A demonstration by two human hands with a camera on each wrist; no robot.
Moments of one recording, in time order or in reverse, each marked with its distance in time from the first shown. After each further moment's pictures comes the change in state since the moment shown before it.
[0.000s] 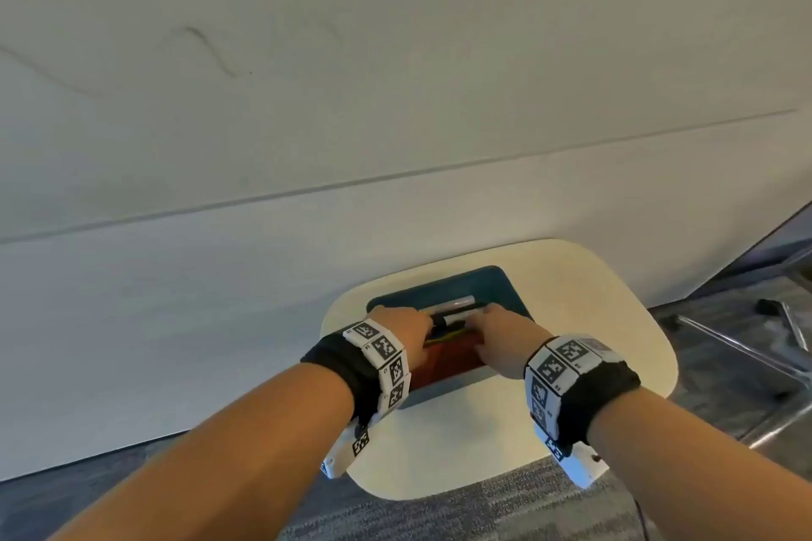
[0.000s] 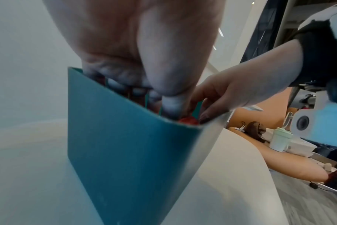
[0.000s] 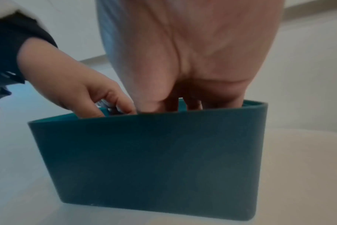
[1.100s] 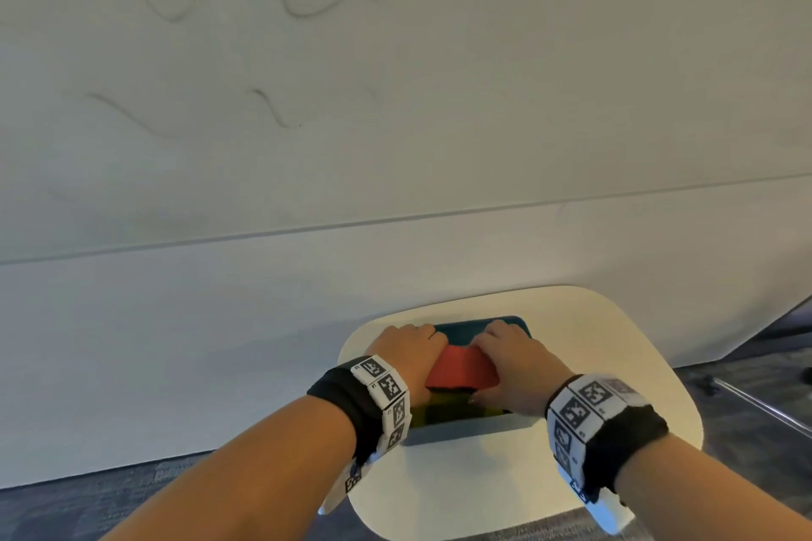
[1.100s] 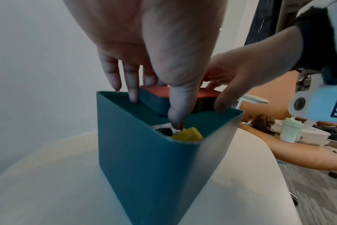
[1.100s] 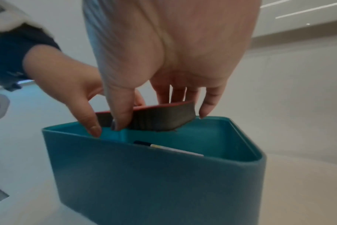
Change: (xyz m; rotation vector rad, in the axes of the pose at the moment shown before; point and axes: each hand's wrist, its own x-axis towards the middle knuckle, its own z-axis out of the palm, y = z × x) left_hand -0.014 -0.006 -0.006 0.031 0.187 -0.023; right_hand -0.010 -0.001 -0.020 -0.131 0.163 -0.228
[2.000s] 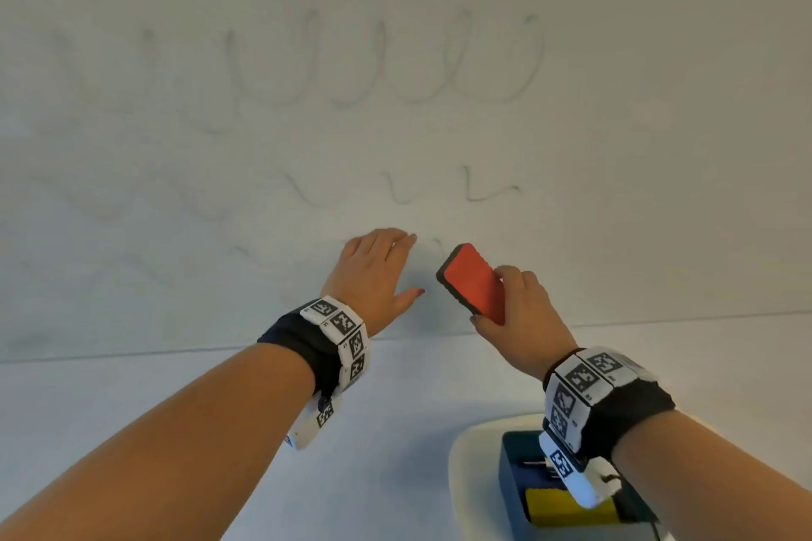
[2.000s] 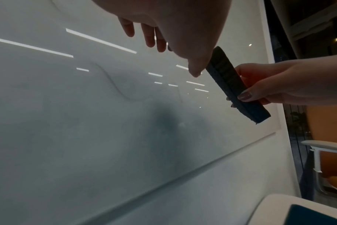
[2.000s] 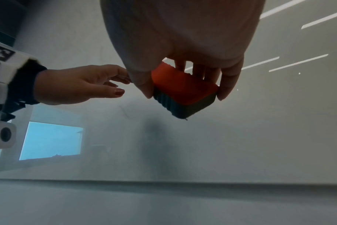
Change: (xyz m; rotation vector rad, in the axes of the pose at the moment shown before) left_hand -0.166 -0.170 -0.192 0.241 0.864 -0.151; right_hand 0.013 -0.197 -0.152 0.298 0.729 -0.077
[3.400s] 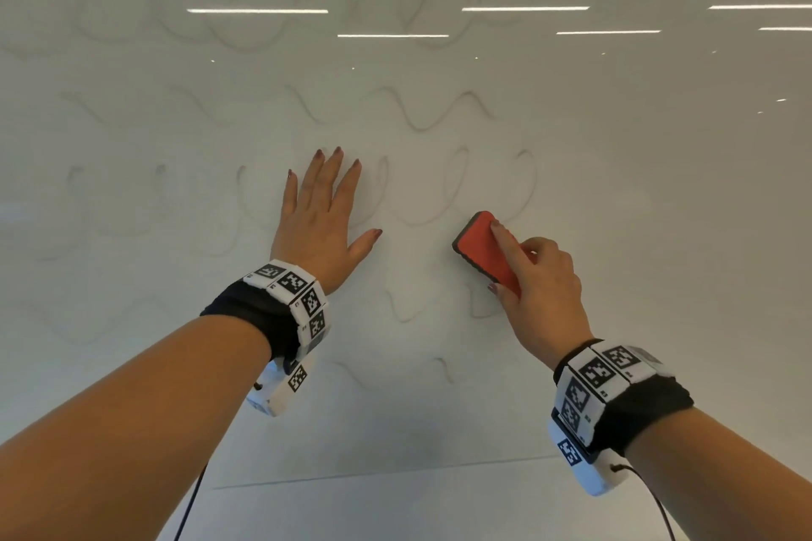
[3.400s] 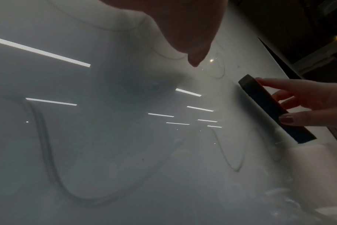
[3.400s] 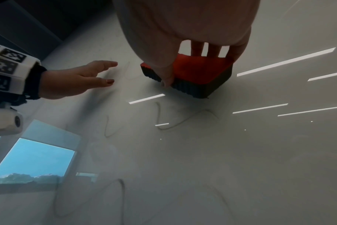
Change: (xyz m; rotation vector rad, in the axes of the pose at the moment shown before) left_hand 0.121 -0.095 -0.100 0.199 0.397 -0.168; right_hand 0.121 -0.038 -0.078 -0.200 0.484 -0.199
